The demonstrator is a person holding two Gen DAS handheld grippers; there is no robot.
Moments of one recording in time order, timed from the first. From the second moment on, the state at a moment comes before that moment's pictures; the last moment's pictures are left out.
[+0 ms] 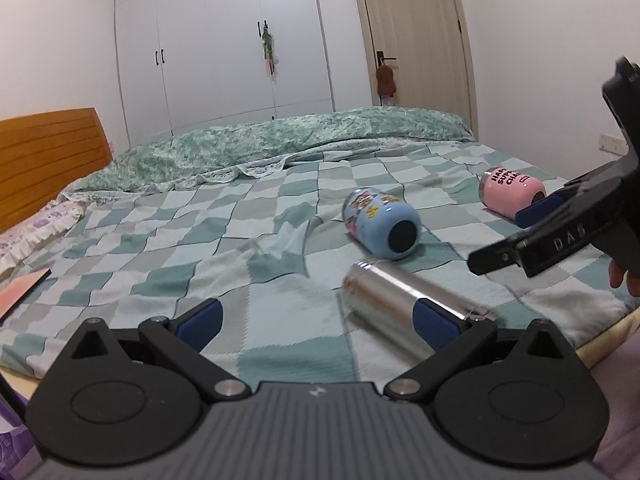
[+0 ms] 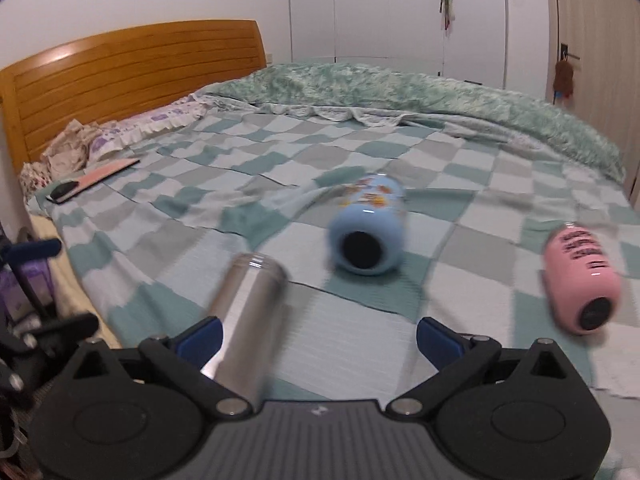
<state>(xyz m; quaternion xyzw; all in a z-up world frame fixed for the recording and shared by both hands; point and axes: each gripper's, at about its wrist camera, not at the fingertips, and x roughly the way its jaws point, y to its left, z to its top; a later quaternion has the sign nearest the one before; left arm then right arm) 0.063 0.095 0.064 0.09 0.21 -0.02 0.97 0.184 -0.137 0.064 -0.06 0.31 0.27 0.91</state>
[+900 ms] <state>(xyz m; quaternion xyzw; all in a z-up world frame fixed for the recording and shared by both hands) 0.185 0.011 0.042 0.04 0.42 0.08 0.90 0.229 -0.214 0.013 -0.07 0.26 0.27 0.92</state>
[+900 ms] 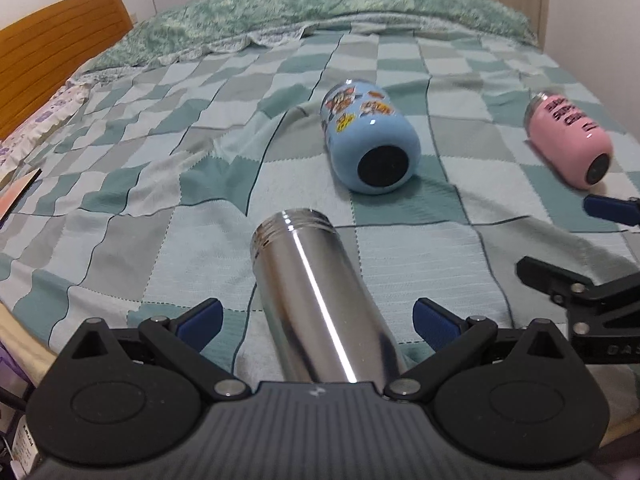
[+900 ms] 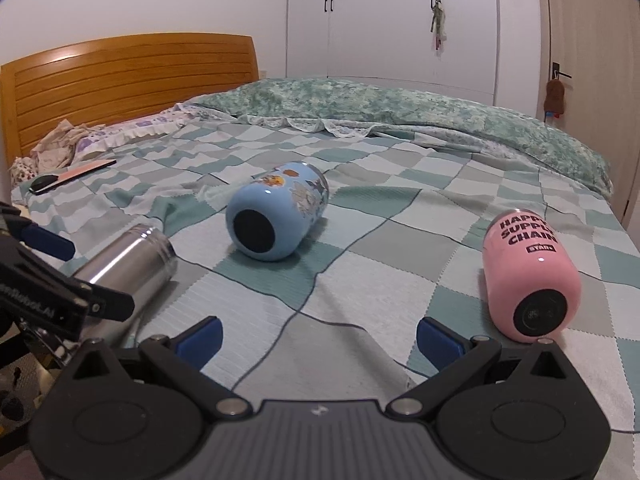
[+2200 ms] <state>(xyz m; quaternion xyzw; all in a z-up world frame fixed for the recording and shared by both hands) 0.211 0.035 0.040 0.13 0.46 -0.02 0.88 0.220 -0.208 0.006 -0.08 0.25 0.27 0.93</state>
